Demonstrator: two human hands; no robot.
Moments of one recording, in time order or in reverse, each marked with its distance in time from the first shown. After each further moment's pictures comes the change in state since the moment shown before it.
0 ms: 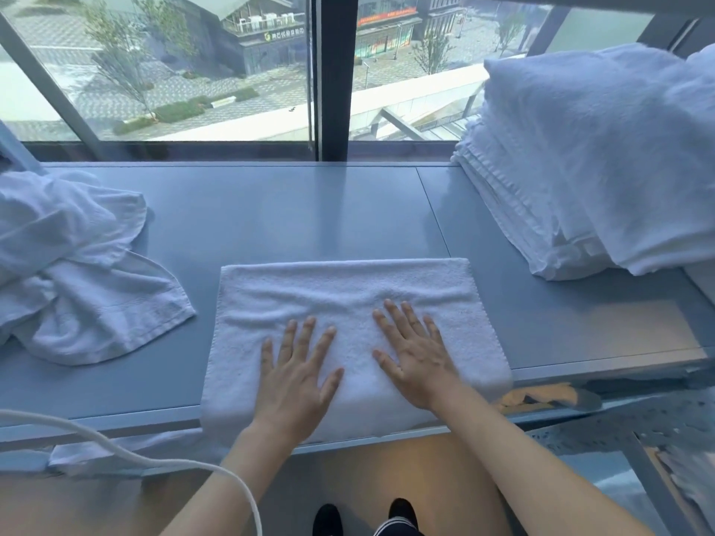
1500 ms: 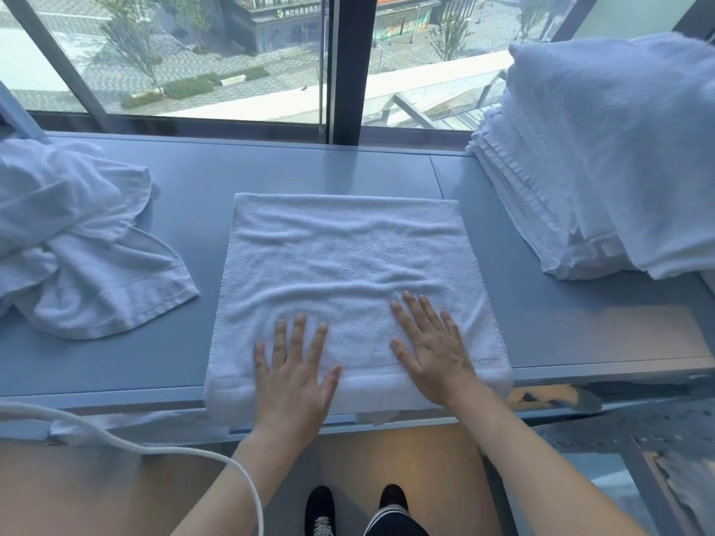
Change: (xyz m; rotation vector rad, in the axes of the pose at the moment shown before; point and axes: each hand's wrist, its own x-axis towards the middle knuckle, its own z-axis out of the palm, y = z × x) left_hand -0.020 0.007 0.008 0.010 -0.005 -0.130; right_hand -0.009 0.016 -0.006 0.011 -0.014 0.018
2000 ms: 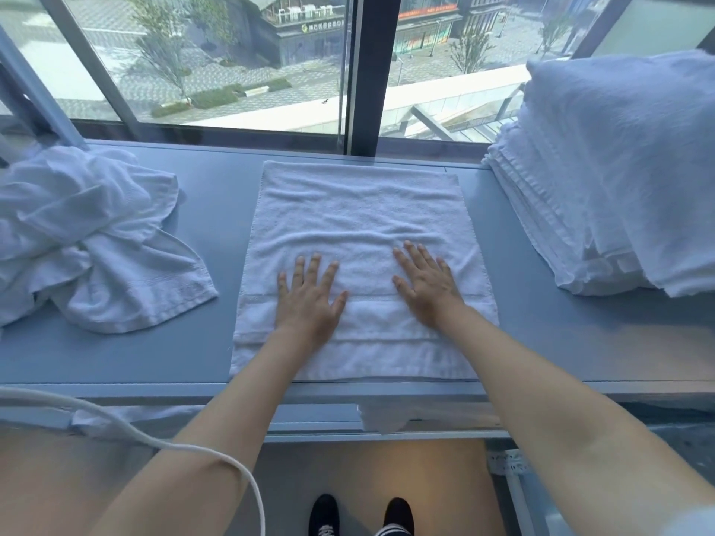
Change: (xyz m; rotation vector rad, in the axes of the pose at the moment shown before) left_hand 0.130 -0.013 -0.027 -0.072 -0.009 -0.024; right_hand 0.130 0.015 -0.033 -0.028 -0.022 0.001
